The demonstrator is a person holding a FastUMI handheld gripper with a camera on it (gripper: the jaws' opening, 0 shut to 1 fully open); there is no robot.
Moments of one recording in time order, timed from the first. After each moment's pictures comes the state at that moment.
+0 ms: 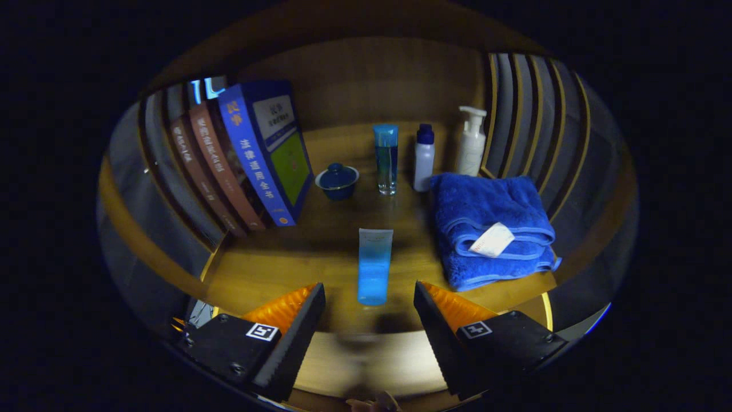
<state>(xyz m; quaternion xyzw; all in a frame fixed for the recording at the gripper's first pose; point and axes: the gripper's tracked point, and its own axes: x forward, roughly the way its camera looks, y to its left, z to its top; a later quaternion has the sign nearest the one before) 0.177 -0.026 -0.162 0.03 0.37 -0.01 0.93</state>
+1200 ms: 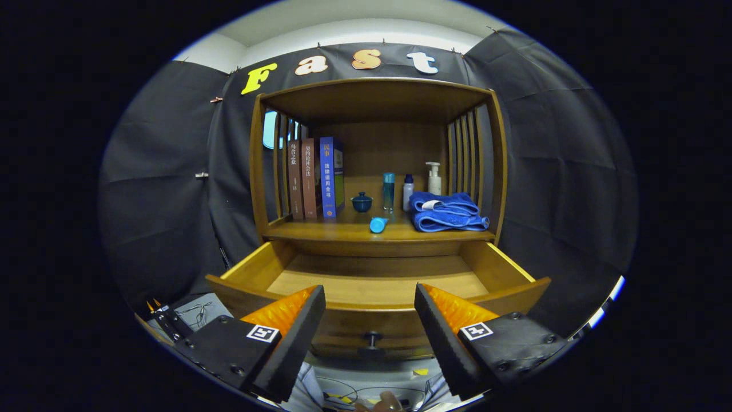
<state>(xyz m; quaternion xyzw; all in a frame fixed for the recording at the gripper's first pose) -0.080 -0.021 -0.164 0.00 0.15 0.01 0.99</state>
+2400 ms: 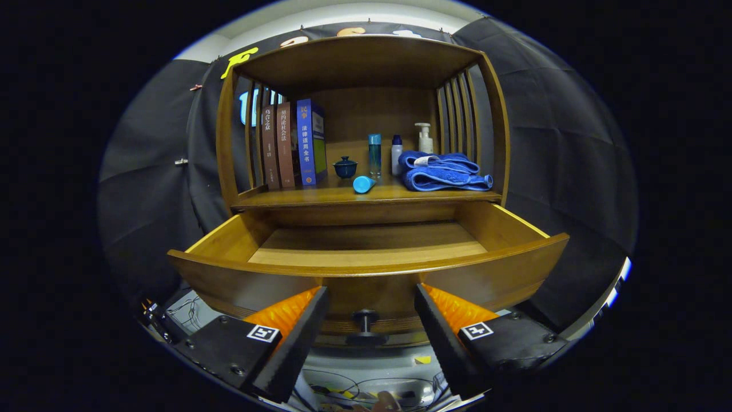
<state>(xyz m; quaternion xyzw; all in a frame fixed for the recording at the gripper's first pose) -0.036 -0.028 -0.235 0.02 0.21 -0.02 0.98</state>
